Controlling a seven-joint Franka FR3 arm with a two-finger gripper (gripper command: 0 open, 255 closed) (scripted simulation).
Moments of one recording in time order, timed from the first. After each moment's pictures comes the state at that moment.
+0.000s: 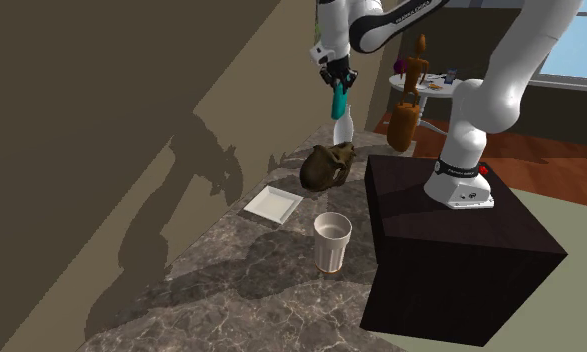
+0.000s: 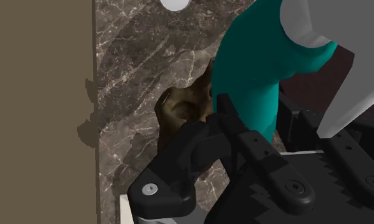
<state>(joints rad) -0.03 -0.27 -0.13 -2.32 -0.57 1.90 -1.15</state>
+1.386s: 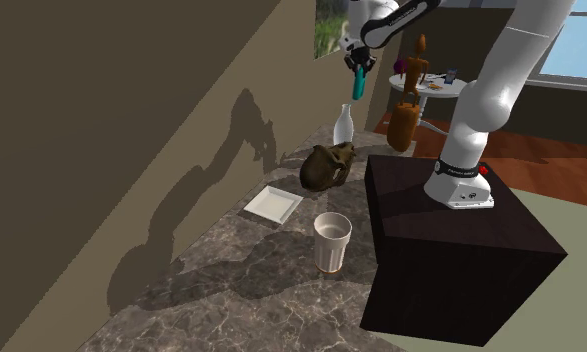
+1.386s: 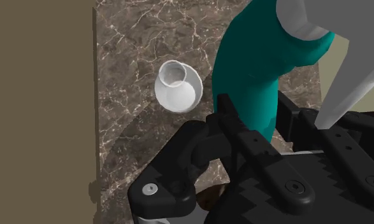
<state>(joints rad) -0.27 -0.19 -0.50 -2.26 -0.71 2.21 -1.60</state>
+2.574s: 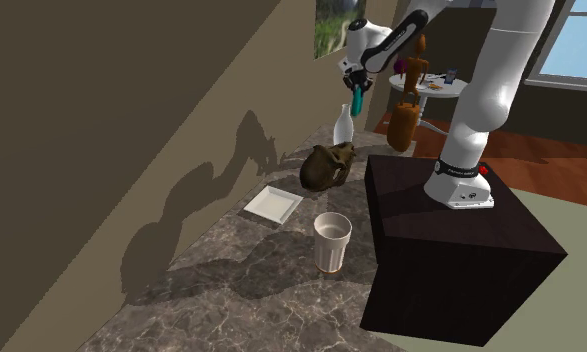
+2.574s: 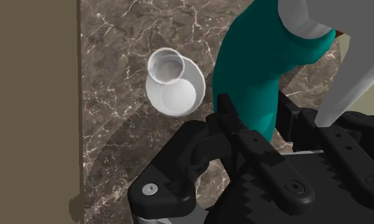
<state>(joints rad) -0.30 -0.03 -0.55 -2.34 -0.76 2.44 -1.51</state>
